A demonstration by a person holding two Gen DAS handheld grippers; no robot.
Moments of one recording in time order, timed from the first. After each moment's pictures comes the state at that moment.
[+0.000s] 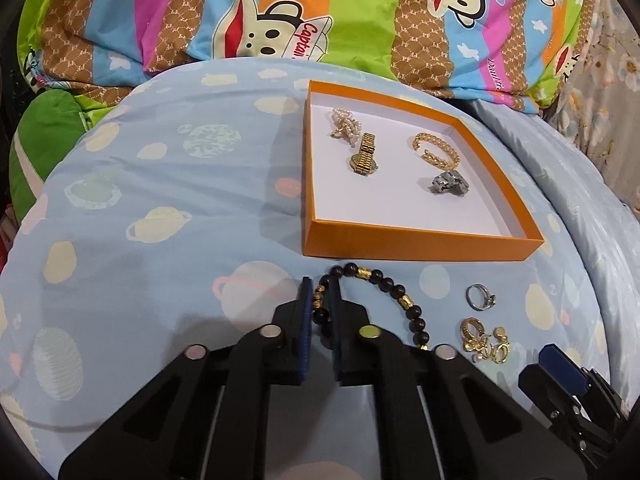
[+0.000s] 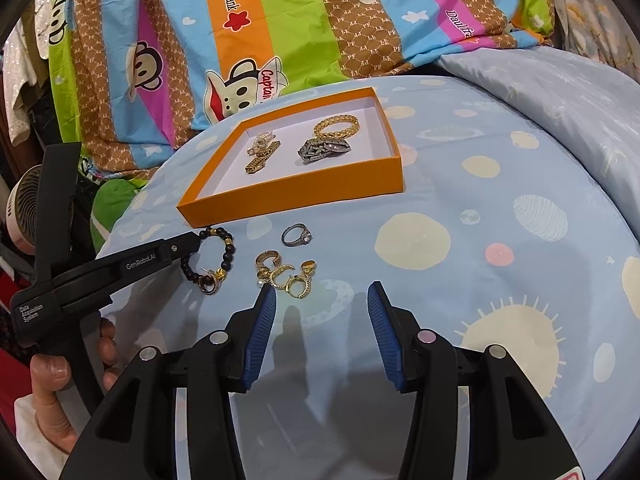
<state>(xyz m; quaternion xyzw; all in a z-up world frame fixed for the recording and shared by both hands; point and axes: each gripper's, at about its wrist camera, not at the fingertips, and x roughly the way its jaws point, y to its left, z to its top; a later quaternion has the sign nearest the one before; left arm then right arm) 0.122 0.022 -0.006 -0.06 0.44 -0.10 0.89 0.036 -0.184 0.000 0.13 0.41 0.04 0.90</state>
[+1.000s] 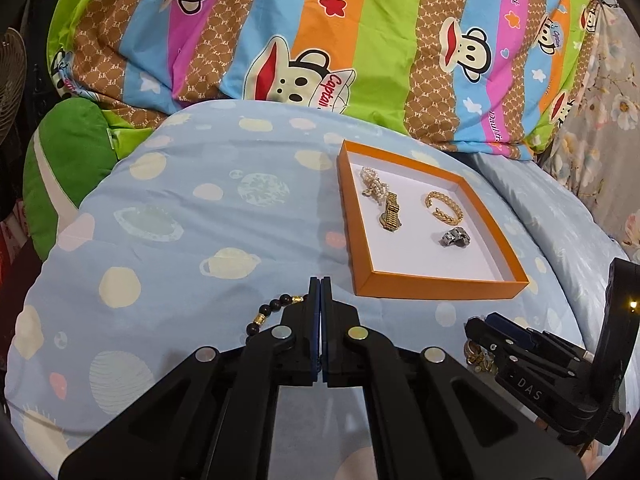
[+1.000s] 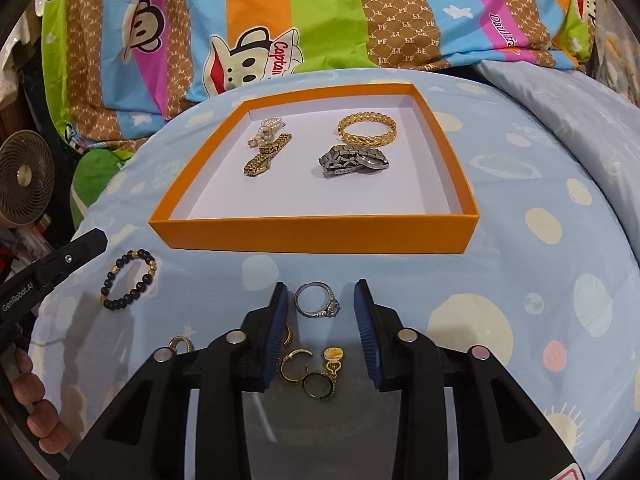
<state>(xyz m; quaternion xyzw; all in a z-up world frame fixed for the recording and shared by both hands) 0.111 0.073 0.023 -0.10 0.38 -0.09 0.92 0.111 -0.151 -0.007 0.05 0.44 0.04 0.89</state>
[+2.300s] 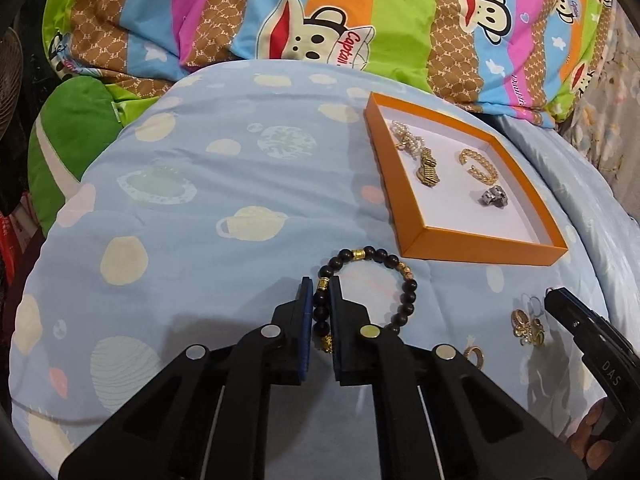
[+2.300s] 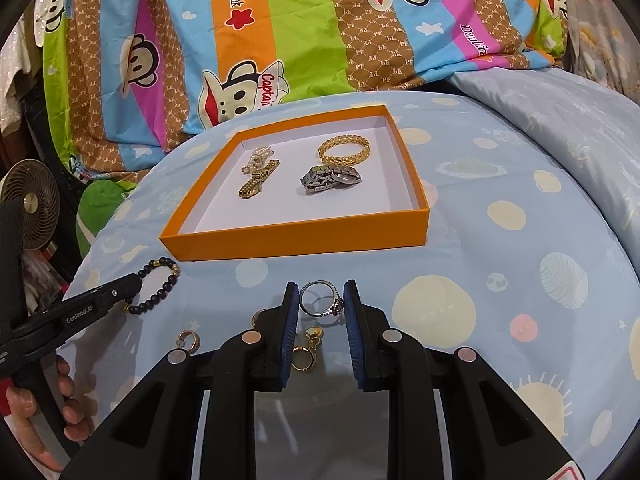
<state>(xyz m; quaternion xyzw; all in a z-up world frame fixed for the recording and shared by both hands) 0.120 0.079 -0.003 -0.07 0.44 -0.08 0.89 0.080 -0.173 0.007 0.10 0.40 0.03 0.91</state>
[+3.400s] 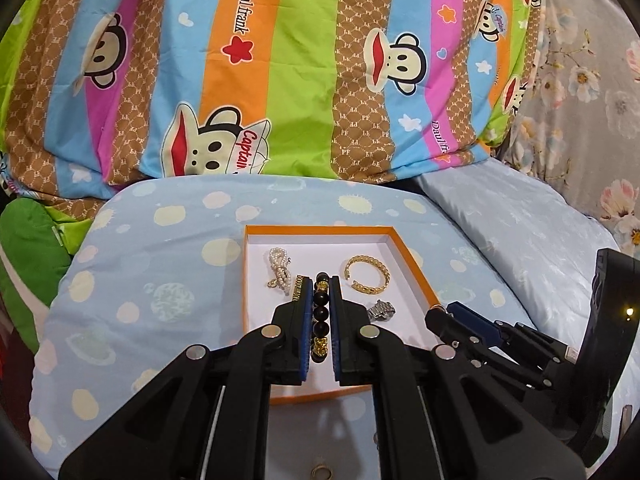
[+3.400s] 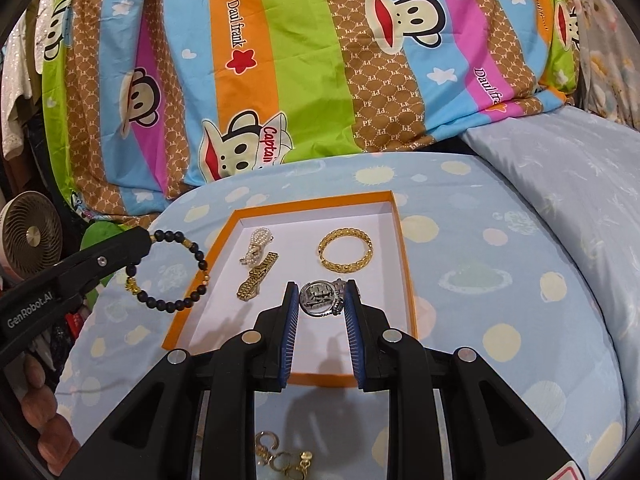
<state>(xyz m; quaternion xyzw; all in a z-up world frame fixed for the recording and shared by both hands) 0.165 -0.010 0.091 -0.04 0.34 -0.17 0.93 0.150 -0.188 0.052 0.09 0.36 0.04 0.93</state>
